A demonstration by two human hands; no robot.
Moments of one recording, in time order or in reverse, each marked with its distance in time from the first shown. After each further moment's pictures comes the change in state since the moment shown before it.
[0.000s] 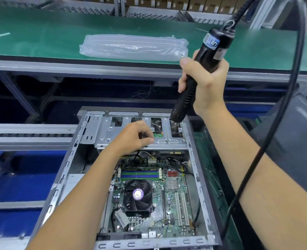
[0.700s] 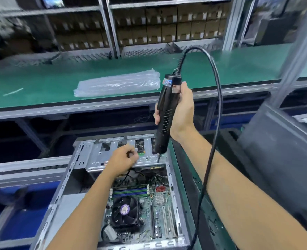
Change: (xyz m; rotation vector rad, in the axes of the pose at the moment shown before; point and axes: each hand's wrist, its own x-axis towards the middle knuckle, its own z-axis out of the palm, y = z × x) left_hand -0.002 0.039 0.027 0.228 0.120 -0.165; right_hand -0.025 -0.040 -0.043 0.416 0.027 0.386
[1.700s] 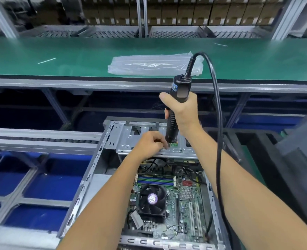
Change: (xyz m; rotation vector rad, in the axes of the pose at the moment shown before) left_hand 0.007 -0.022 -0.015 -0.416 -0.064 -0.100; right_hand 0.033 0.096 0.043 -0.507 -0.045 -0.196
